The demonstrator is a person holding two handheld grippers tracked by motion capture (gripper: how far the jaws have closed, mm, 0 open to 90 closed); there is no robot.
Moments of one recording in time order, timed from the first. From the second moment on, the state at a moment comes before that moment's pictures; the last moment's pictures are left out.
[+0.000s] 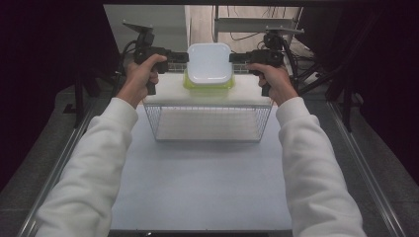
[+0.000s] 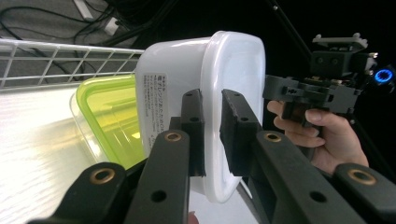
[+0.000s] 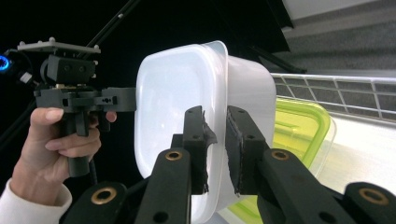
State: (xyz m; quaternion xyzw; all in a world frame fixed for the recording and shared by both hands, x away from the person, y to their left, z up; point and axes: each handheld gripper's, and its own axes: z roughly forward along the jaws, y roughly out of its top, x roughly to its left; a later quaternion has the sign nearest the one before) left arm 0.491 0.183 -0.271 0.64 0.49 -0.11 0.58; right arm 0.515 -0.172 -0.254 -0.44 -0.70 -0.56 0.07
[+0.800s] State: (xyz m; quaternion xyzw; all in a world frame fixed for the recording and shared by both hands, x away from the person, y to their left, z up) left arm 0.521 0.185 -0.284 0.61 0.53 -0.13 0.57; right arm 0.542 -0.174 -0.271 -0.50 -0.65 -0.56 0.12
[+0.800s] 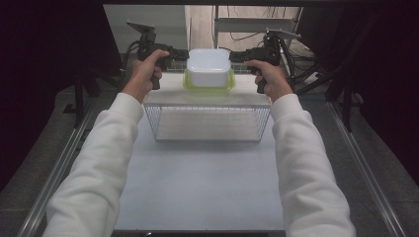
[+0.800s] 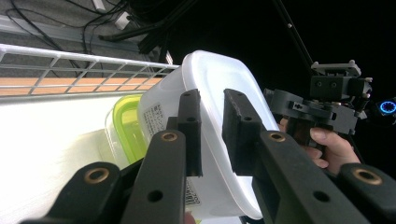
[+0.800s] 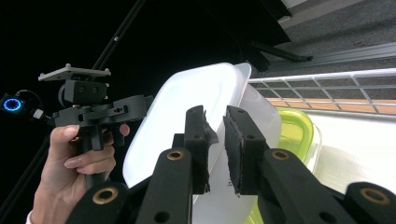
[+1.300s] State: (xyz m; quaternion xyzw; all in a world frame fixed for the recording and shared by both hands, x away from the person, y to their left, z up) left arm 0.511 0.191 -0.276 0.60 0.53 -0.11 0.59; right arm 0.531 -0.176 -0.259 -0.47 -0.66 -0.58 0.07
